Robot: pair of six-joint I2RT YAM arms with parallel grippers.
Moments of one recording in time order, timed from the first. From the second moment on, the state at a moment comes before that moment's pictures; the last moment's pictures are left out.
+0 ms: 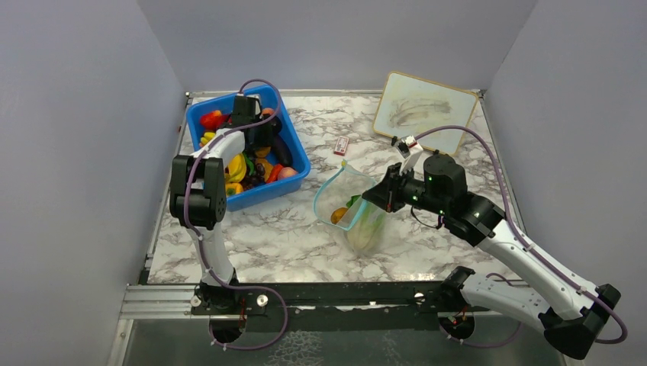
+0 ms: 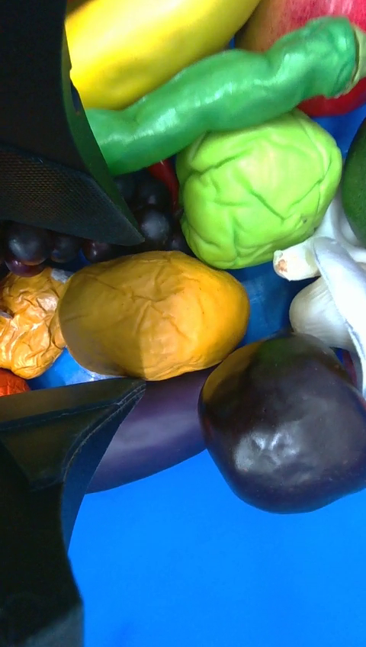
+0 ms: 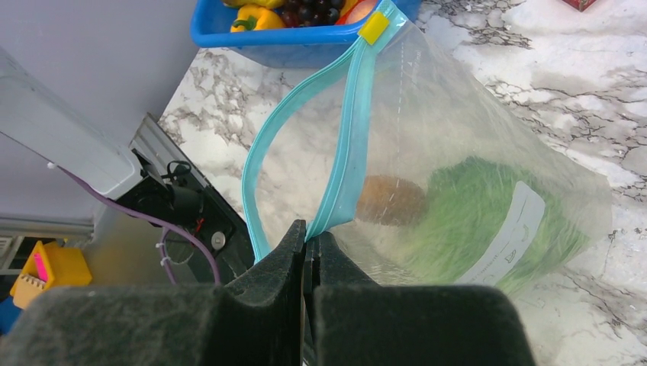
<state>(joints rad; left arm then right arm) -0.11 1.94 1.41 -0.29 -0.03 -0.18 0.73 0.90 0.92 -0.39 -0.21 0.48</state>
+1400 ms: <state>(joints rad) -0.12 1.56 1.30 -0.41 0.21 -0.30 0.73 0.92 1.01 -0.45 -0.15 0.39</state>
